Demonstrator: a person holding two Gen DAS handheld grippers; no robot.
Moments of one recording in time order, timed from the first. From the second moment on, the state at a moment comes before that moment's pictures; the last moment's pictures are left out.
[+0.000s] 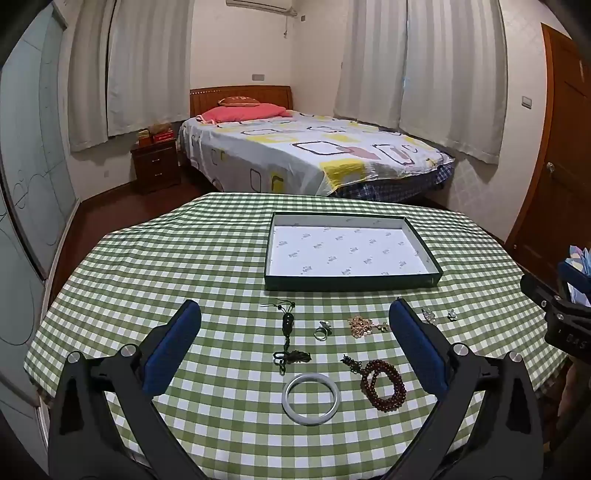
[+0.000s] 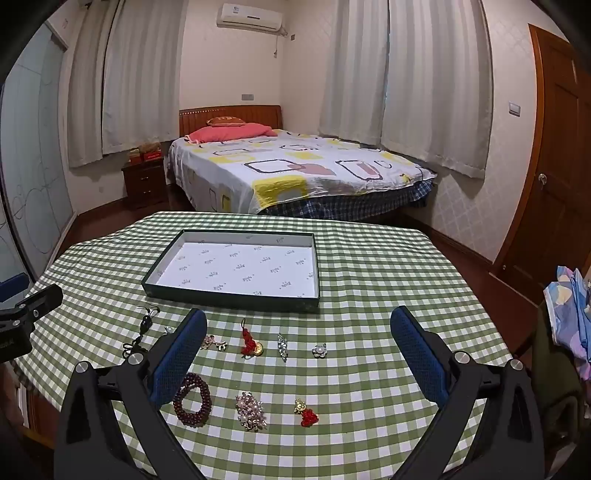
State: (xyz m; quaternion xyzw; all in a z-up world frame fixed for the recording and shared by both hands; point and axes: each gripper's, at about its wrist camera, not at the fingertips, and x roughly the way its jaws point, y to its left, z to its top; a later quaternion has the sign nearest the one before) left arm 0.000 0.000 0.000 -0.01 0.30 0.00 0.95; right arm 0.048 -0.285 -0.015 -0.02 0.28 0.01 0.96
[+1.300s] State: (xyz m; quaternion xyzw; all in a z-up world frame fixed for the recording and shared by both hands) left arm -0.003 0.000 0.006 -0.02 0.31 0.00 0.95; right arm 0.048 -0.283 -0.008 -0.02 0.28 0.02 0.96
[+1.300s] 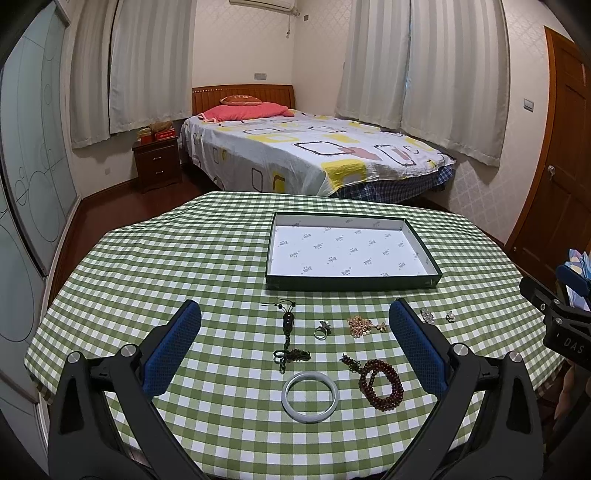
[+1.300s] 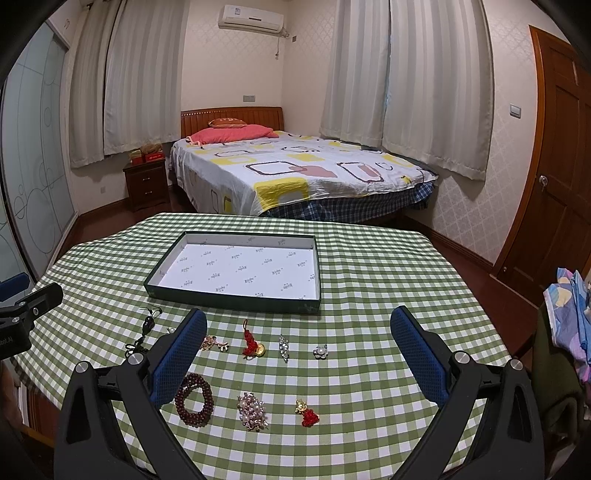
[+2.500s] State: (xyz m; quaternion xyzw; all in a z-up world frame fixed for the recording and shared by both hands) left arm -0.005 -0.003 0.009 -0.02 0.31 0.00 0.95; right arm 0.048 -0.283 -0.006 -0.02 0.28 0.02 0.96
